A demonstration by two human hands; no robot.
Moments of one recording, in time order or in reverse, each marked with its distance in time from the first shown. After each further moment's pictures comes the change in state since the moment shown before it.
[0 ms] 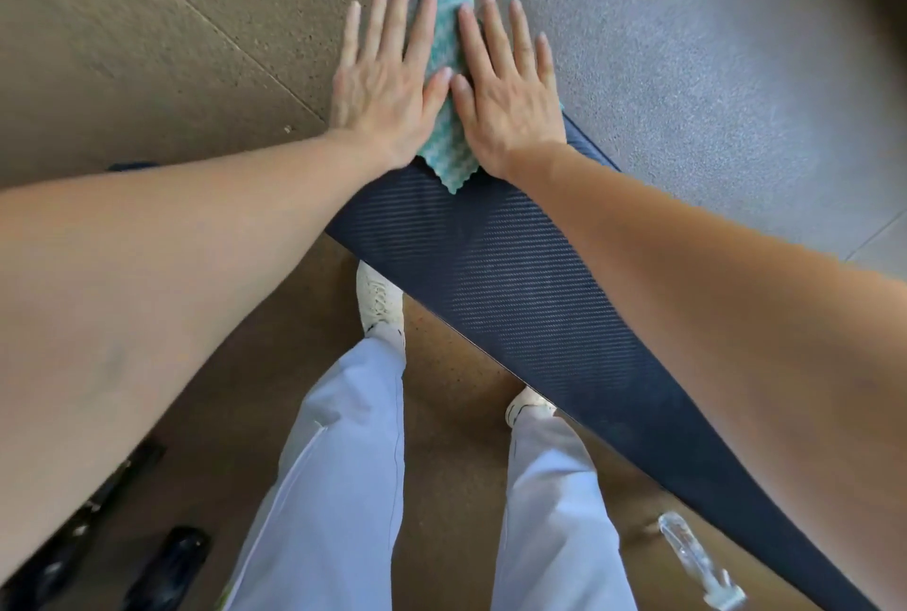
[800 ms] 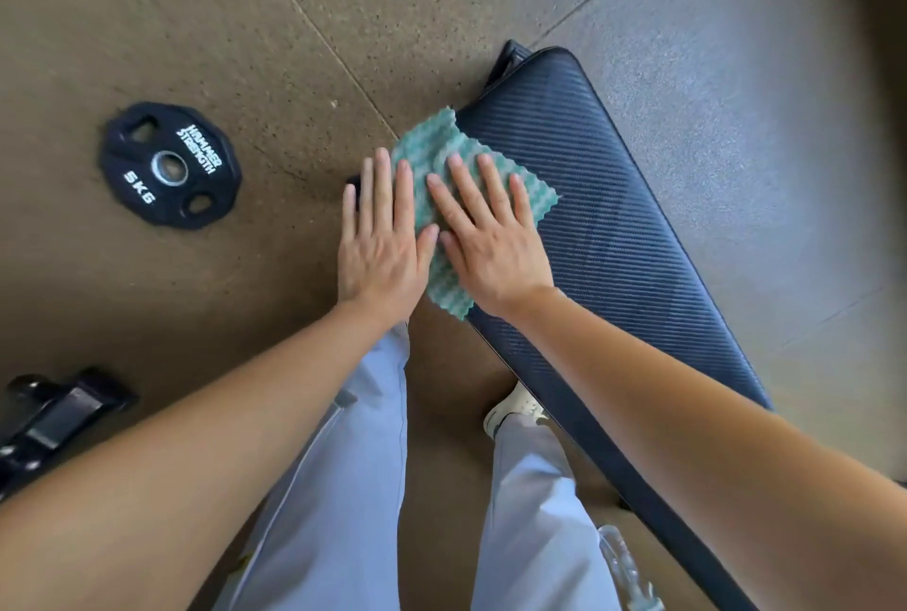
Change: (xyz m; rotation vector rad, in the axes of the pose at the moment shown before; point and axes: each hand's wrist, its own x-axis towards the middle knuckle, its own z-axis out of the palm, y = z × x) left_hand -0.158 -0.029 0.042 -0.182 -0.112 -0.297; right_hand -0.079 -0.076 0.044 -0.196 -0.153 -0.393
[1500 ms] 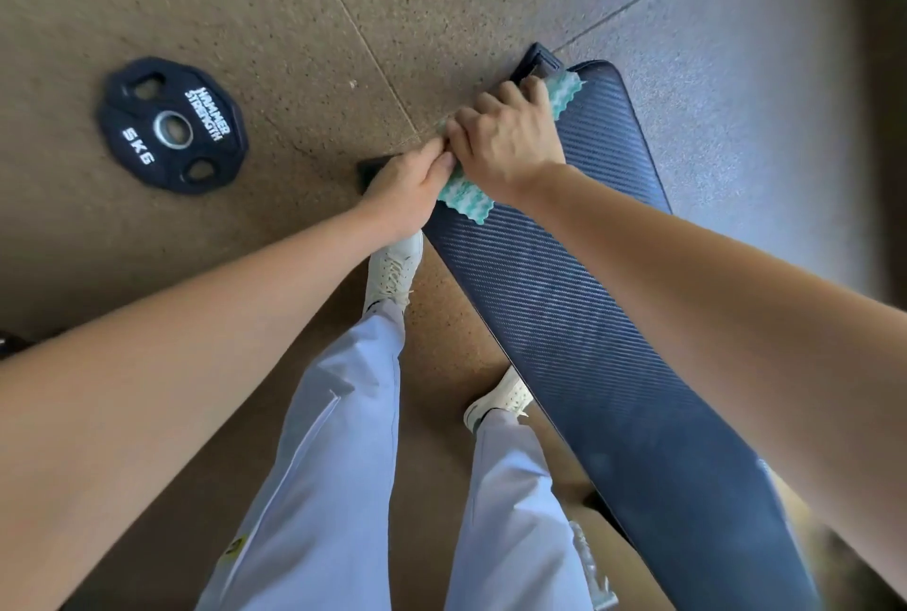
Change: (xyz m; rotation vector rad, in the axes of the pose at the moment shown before) left_hand 0.062 -0.026 -0.040 -0.817 -0.294 -0.083; right_hand 0.115 0.012 -0.047 -0.223 -0.015 -0.048
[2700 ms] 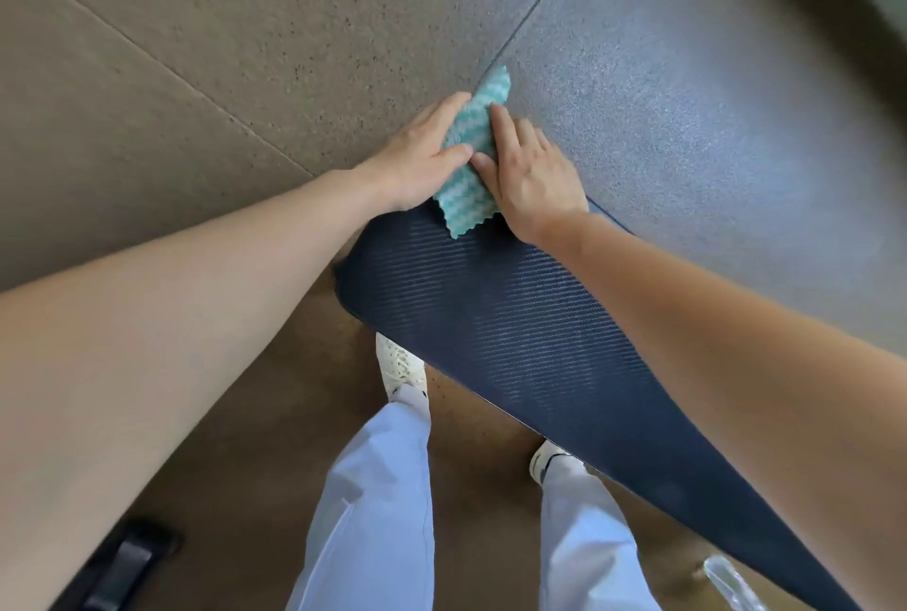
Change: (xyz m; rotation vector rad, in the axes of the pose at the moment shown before) left_hand 0.112 0.115 0.022 0.402 -0.247 0.323; right_hand -0.067 0.098 0.023 0.481 0.119 0.460
